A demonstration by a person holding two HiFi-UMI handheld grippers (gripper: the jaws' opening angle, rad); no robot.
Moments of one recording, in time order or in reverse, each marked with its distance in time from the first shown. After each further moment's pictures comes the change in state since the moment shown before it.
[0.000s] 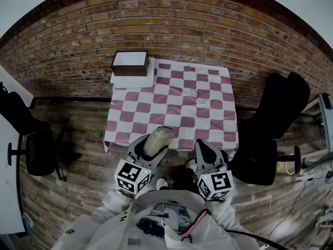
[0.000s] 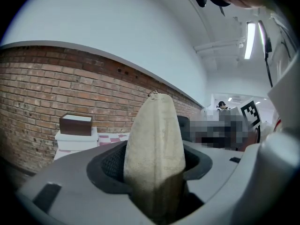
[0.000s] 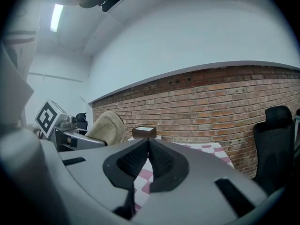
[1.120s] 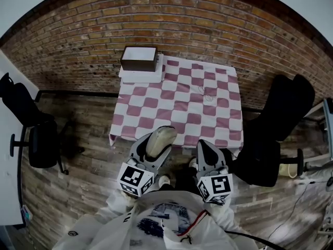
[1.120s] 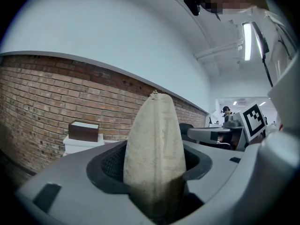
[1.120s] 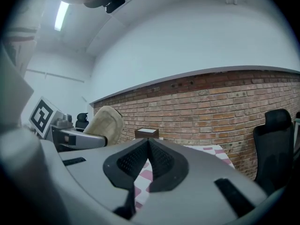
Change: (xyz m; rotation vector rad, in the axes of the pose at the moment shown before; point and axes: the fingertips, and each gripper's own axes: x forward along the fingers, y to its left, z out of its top) left arm -0.034 -0.007 0.008 -0.002 -0.119 0.068; right arm -0.013 0.028 0.001 -0.031 -0.025 -0.006
